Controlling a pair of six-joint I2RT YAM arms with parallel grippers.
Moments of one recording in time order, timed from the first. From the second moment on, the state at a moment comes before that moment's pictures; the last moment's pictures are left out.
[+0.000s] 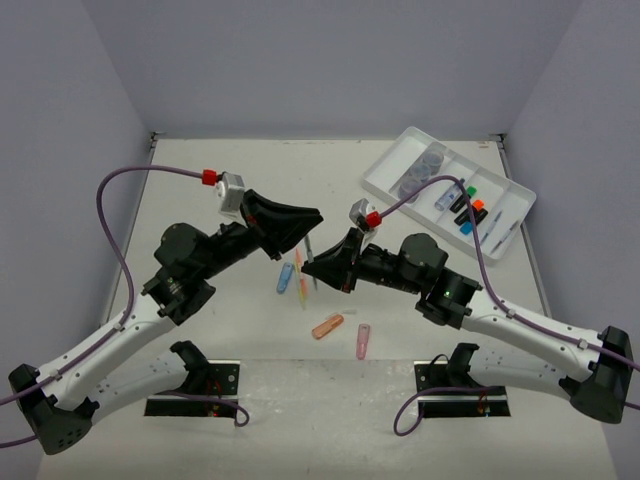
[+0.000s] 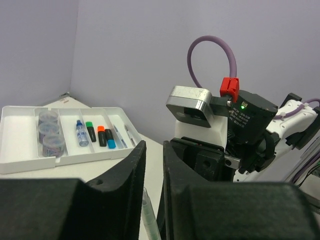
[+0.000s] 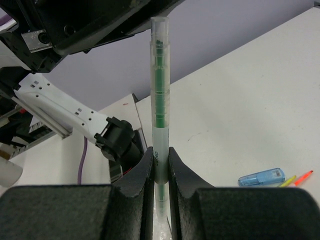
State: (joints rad) left arm -0.77 0.86 0.85 0.35 0.31 -0.46; right arm 1.00 1.00 0.80 0.22 -0.28 0.40
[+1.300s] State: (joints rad) left arm -0.76 0.87 0.83 0.44 0.34 -0.52; right arm 1.00 1.01 1.04 -0.17 -0.24 0.20
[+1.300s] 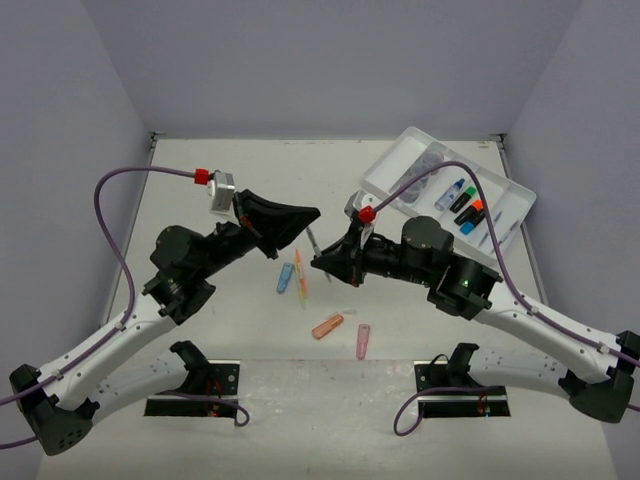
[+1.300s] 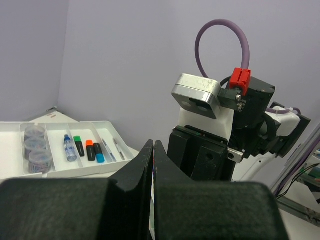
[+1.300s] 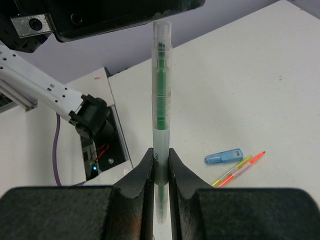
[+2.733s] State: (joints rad) left arm -0.81 0.81 1.01 -0.05 0.12 -0.41; right arm 1.00 0.98 0.94 0.03 -0.16 0.20
